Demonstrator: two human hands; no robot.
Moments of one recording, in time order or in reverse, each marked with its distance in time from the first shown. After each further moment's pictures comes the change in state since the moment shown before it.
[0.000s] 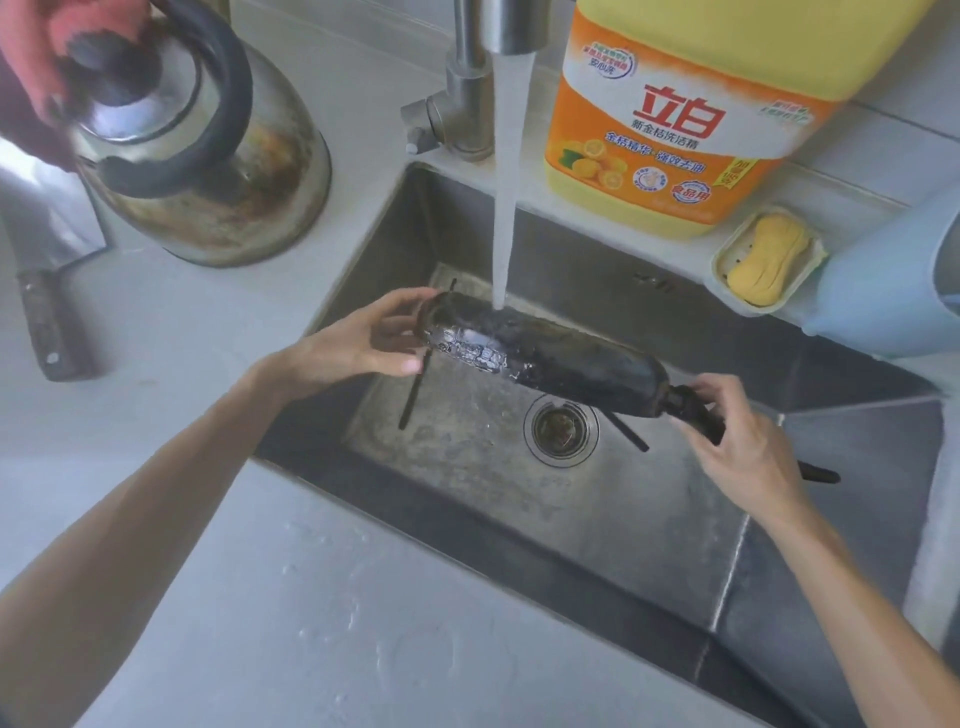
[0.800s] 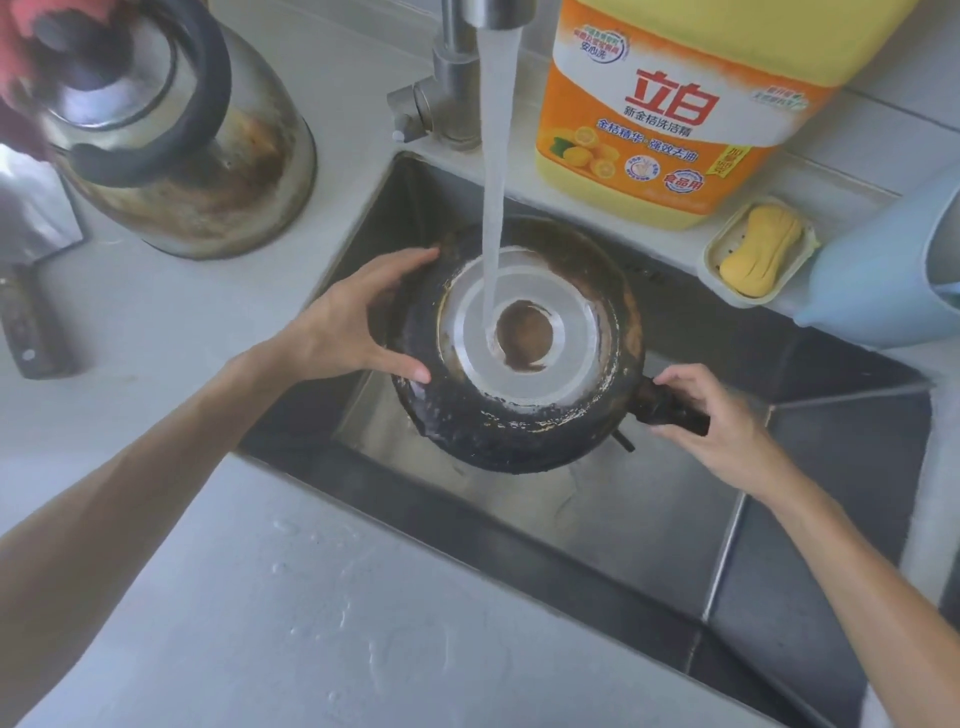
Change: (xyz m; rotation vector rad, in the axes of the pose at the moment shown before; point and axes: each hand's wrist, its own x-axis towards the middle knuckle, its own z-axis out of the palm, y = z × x) left_hand 0.002 0.024 0.008 0.510 0.210 0.250; right_hand 0.015 0.015 0.001 0.330 -0.322 0.073
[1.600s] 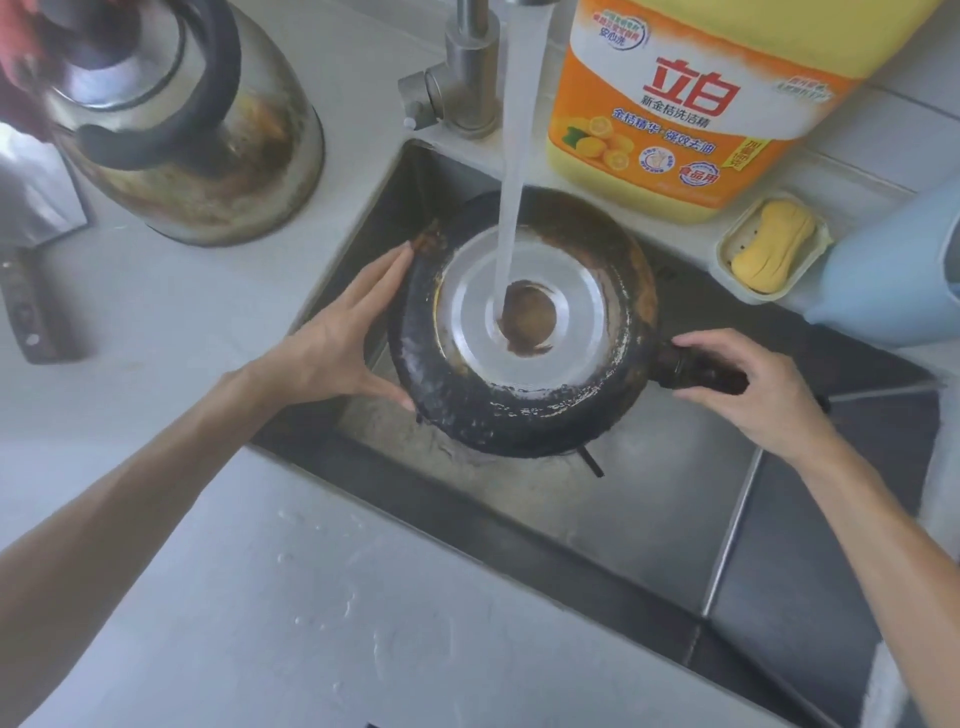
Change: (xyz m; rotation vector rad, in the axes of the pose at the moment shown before) left_hand -0.025 -0.014 0.006 0.307 0.006 0.120; right_hand 0.015 -0.024 -0.030 -0.056 0.098 -0.170
